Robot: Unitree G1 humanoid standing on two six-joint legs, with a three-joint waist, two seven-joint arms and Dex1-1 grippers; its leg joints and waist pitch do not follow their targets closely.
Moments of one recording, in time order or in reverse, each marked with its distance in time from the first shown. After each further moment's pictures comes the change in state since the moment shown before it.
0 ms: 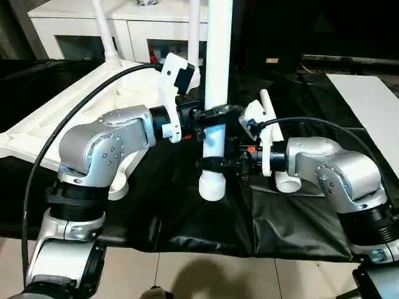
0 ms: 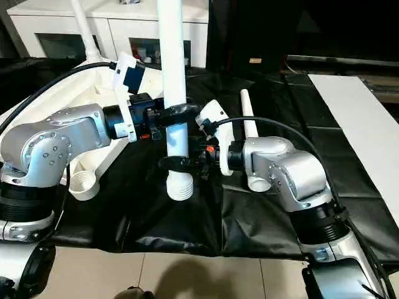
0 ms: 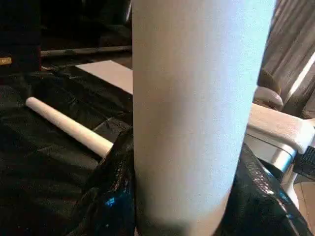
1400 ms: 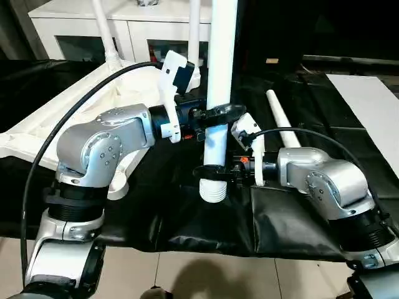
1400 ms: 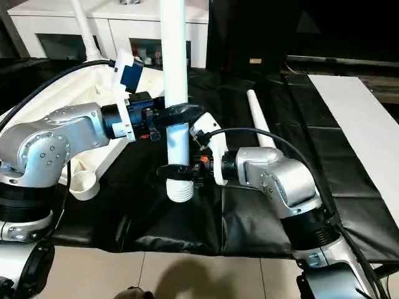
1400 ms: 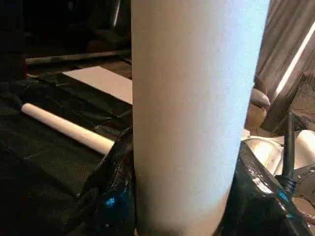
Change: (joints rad) left arm 0.000 0.005 0.004 -0.017 -0.018 -0.005 -0.040; right arm 0.033 0.035 0.034 0.030 -0.014 -0.006 0.000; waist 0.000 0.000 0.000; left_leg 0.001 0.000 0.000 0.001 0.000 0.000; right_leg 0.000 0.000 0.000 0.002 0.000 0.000
